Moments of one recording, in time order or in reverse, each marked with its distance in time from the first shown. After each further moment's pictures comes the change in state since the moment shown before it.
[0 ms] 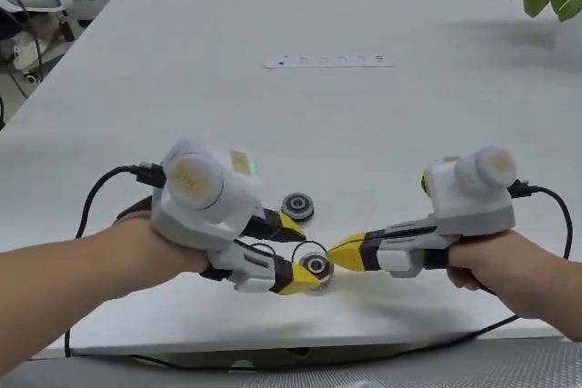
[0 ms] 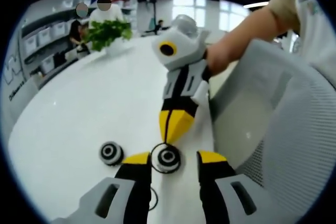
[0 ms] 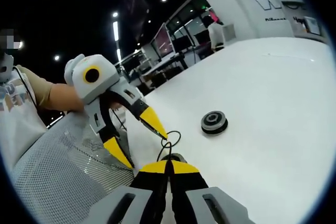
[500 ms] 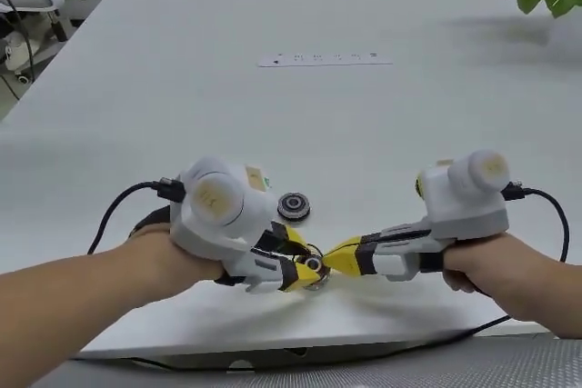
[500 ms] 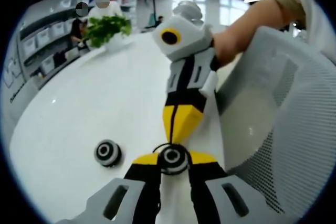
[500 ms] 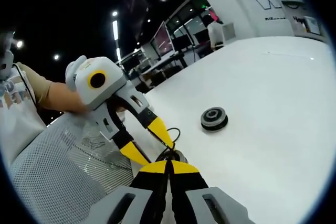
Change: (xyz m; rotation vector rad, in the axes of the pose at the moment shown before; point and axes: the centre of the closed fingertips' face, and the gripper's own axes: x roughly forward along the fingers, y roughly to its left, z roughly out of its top) left arm 0.023 0.006 -0.013 0.017 0.038 0.015; right arm 0.002 0.001 -0.006 0.002 0.005 -0.005
